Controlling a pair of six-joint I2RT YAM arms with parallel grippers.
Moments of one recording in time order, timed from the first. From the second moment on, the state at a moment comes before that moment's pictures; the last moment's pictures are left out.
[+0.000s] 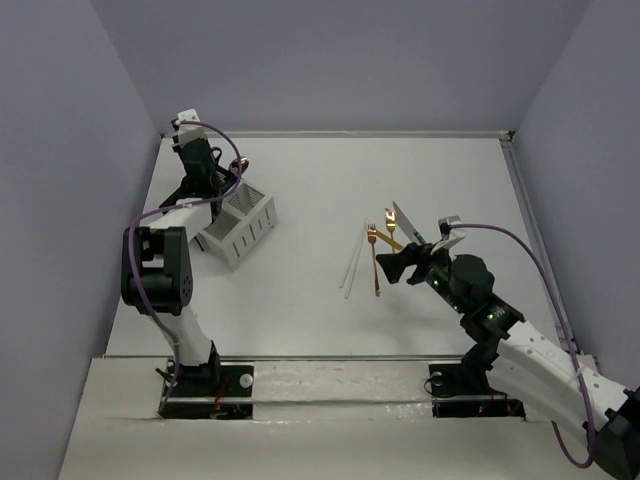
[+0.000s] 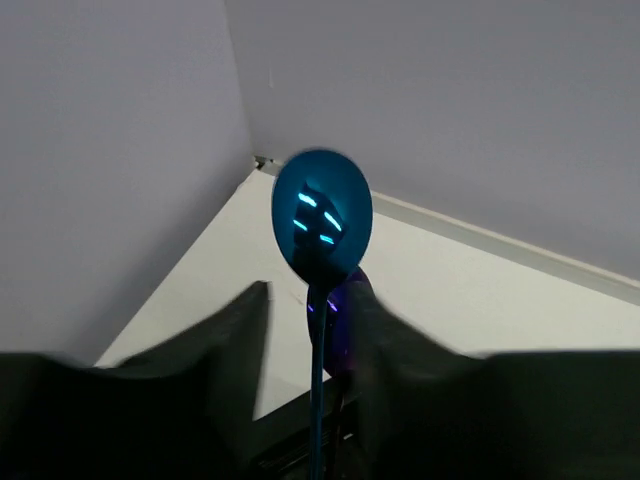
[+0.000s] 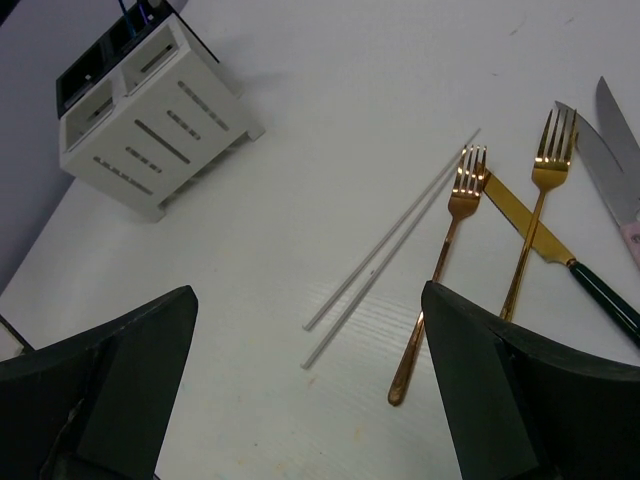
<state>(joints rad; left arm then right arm) -0.04 1.77 1.12 0.63 -0.46 -0.05 0.65 0.66 0.38 0.14 0.10 0.50</state>
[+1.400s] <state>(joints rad) -0.98 1.89 1.25 -0.11 -0.38 -0.77 0.65 0.35 0.62 -0.20 0.44 0.52</state>
